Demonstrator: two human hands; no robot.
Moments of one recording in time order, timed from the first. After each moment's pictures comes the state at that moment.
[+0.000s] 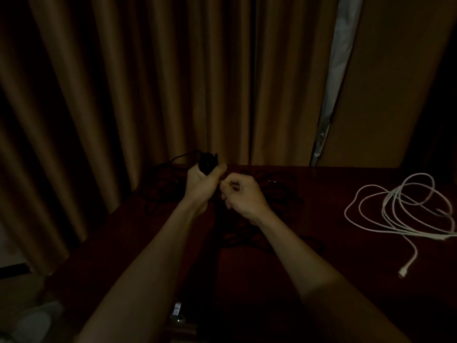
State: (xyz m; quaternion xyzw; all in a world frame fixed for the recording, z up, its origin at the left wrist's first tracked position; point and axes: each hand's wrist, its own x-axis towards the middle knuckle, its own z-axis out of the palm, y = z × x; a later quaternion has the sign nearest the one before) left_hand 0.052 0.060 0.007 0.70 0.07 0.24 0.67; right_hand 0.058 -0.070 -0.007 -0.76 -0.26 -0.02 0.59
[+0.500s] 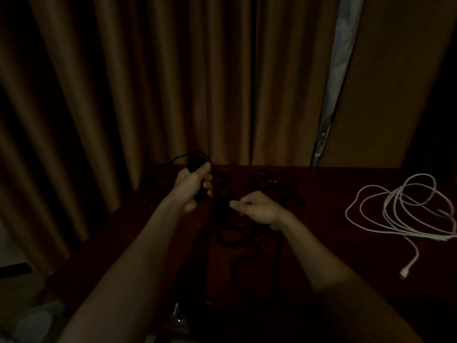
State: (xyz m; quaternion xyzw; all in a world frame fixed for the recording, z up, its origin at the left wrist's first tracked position) left_hand 0.041 0.085 0.017 0.61 0.08 0.12 0.78; right_hand 0.079 -0.110 -0.022 -0.84 -0.25 0.16 0.46
